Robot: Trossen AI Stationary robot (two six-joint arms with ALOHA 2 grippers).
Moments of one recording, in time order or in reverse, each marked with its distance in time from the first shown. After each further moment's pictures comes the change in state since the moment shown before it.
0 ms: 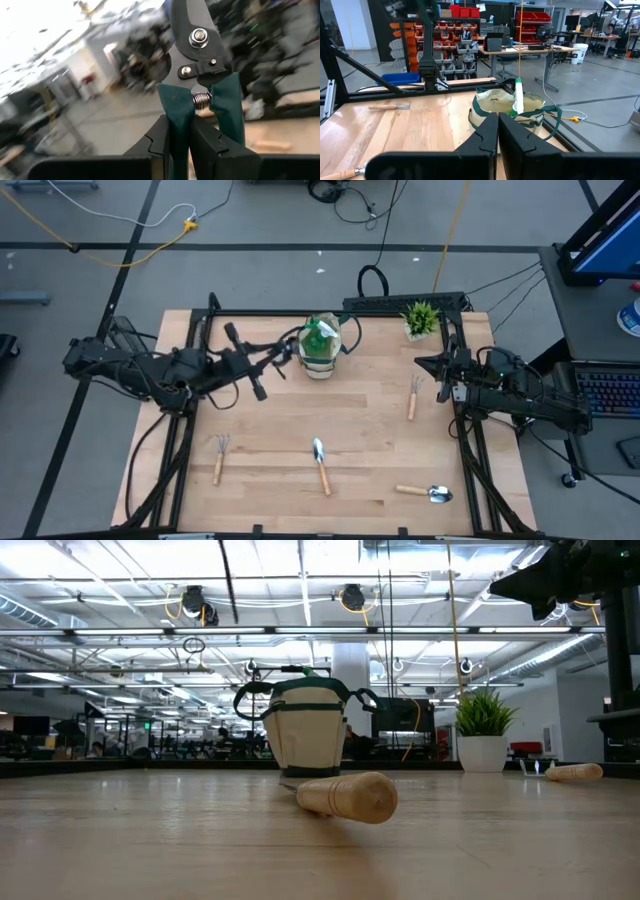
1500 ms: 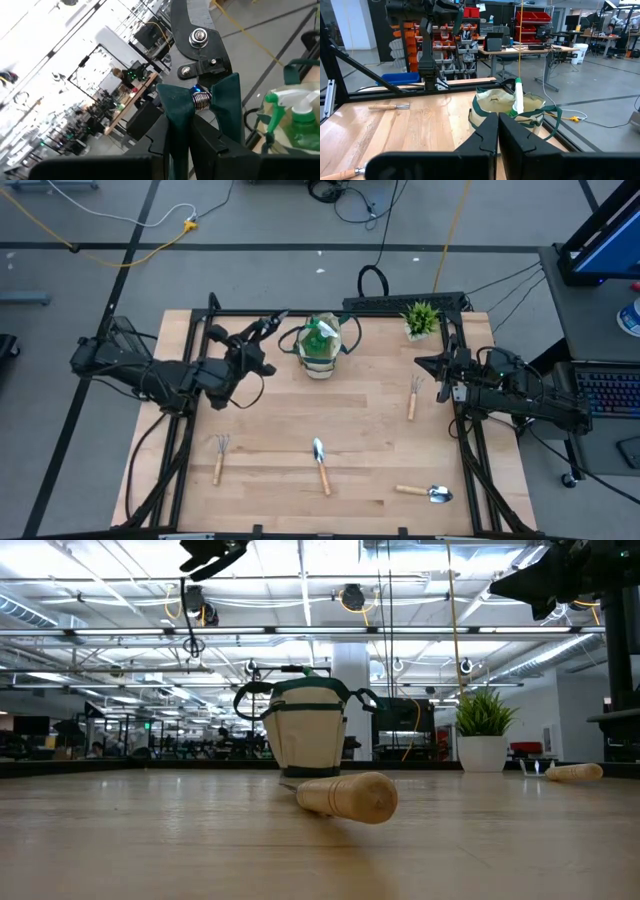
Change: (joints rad) left arm -0.010 0.130 0.014 0.037 -0.709 0.326; right arm 0.000 0.000 0.000 0.000 0.000 0.000
